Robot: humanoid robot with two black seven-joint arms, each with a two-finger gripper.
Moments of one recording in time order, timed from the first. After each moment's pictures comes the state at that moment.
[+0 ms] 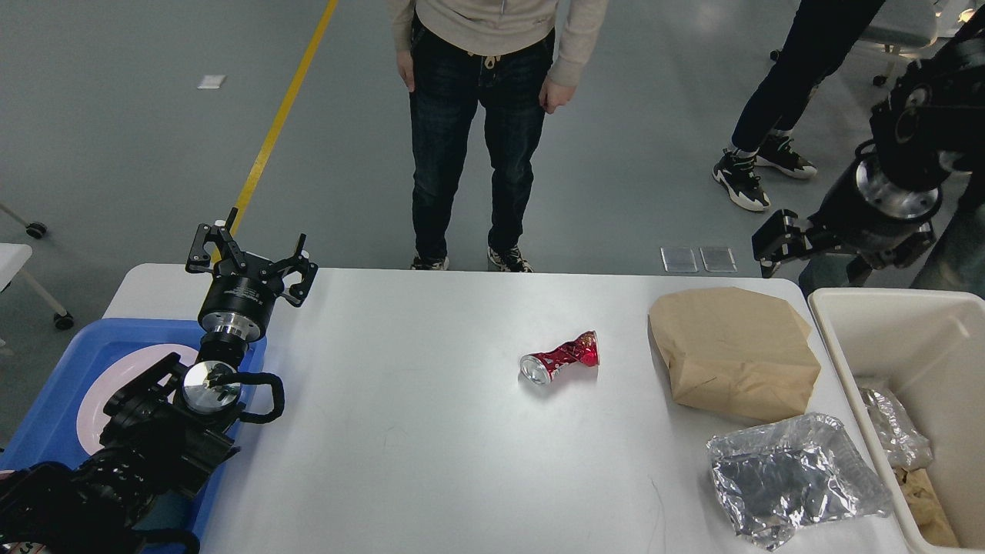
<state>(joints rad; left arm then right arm) -0.72 0.09 -0.91 -0.26 -0.27 -0.59 -0.30 1.92 -0.42 -1.24 1.08 -0.25 0.68 -0.11</state>
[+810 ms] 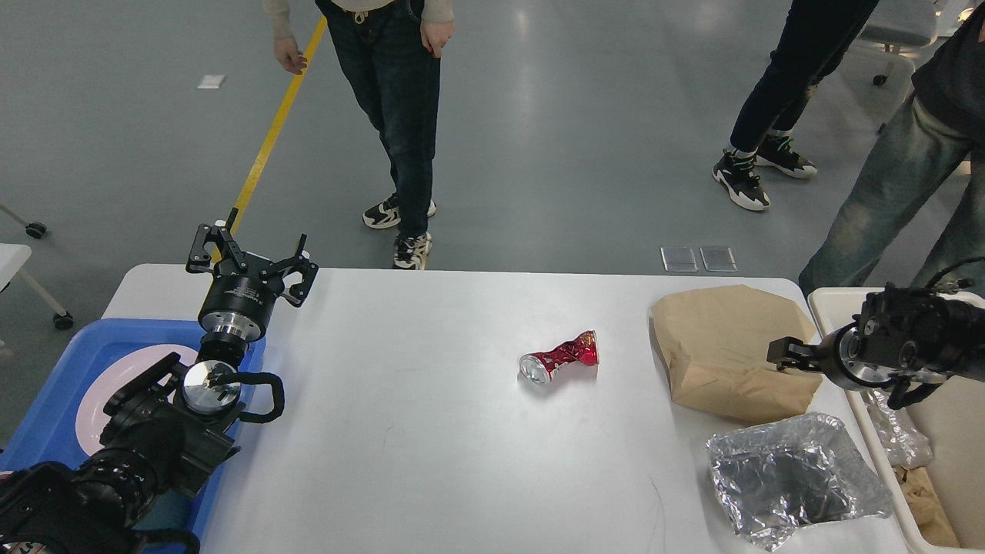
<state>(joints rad) -0.72 0.09 -0.91 -0.26 -0.27 -0.59 -0.30 1.27 -0.42 -1.09 0.82 -0.23 0.15 -0.10</state>
